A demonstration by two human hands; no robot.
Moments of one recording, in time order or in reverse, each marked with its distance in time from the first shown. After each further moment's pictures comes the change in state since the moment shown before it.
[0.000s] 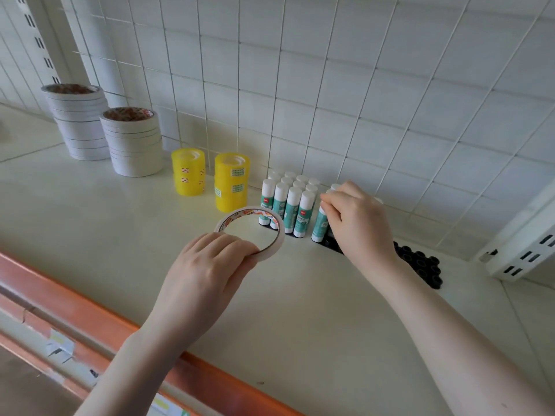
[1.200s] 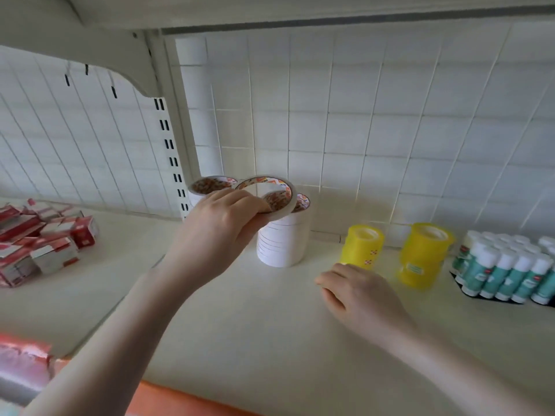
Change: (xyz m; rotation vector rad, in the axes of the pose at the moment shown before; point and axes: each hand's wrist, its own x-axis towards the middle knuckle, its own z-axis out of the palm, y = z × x) left_hand 0.099 -0.332 -0.147 -0.015 -0.026 0.288; right_hand 0.078 -0.250 0.177 -0.106 -0.144 -0.069
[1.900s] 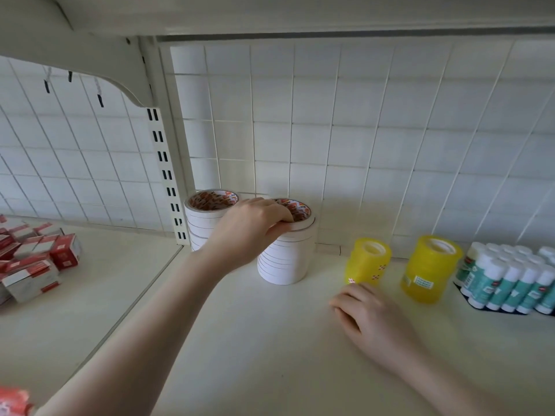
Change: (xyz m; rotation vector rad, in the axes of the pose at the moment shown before) left_hand 0.039 -0.033 0.052 -0.112 -0.153 0.046; right_hand -0.012 0.008 0.019 0.000 -0.011 0.121
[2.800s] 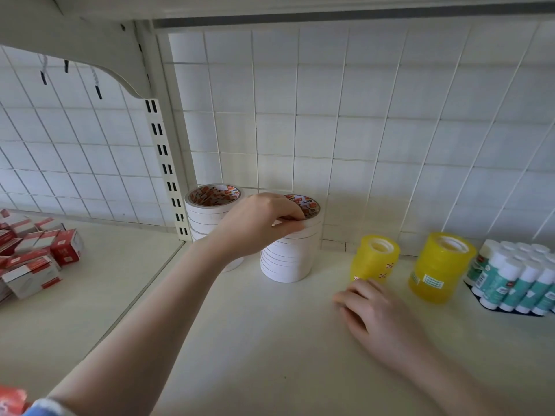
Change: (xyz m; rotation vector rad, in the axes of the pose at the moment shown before) left_hand 0.011 -0.003 0.003 -0.193 -0.137 -0.056; right_hand 0.002 0.001 -0.003 0.023 -0.042 0.025
